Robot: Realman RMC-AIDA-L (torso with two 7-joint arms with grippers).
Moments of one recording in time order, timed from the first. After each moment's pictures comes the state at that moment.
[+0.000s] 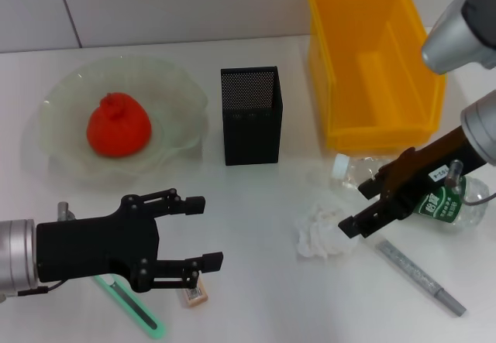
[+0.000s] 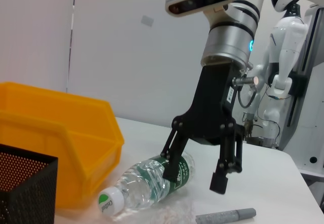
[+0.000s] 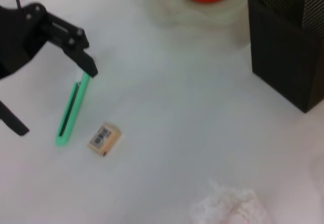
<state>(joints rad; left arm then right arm) -0.38 -2.04 1.18 0.69 1.64 1.60 -1.21 0.54 2.08 -1.14 -1.35 -2.40 -1.76 2.30</state>
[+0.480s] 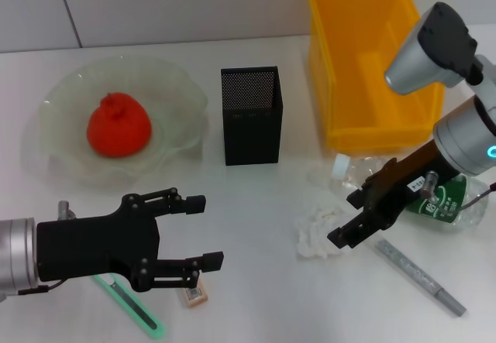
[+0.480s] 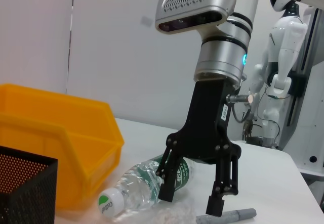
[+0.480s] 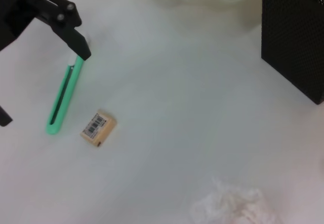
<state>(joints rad) -0.38 -2.04 1.18 0.69 1.64 1.60 -1.21 0.57 2.08 -1.22 -1.28 -2.43 -1.68 2.30</state>
